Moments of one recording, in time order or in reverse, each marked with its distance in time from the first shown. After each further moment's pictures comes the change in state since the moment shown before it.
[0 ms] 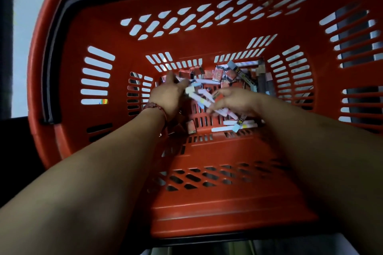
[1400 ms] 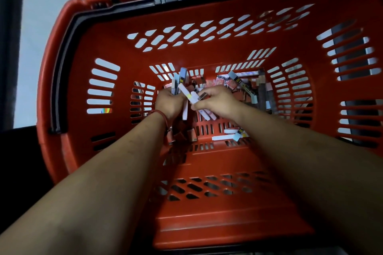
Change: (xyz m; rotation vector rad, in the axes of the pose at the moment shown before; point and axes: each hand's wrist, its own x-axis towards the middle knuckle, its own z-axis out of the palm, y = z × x) left_hand 0.006 0.014 -0.001 -1.187 0.111 -0.544; right_hand 0.006 -0.035 0.031 0.158 0.299 -0.212
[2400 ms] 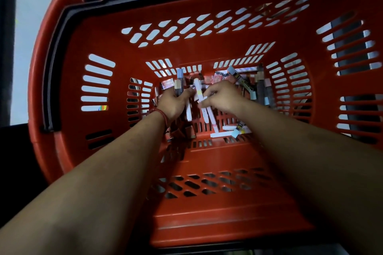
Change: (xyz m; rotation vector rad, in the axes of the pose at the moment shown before) left_hand -0.011 0.001 0.006 0.208 -0.127 0.056; right_hand 0.003 0.007 -0.013 -0.162 0.038 0.059
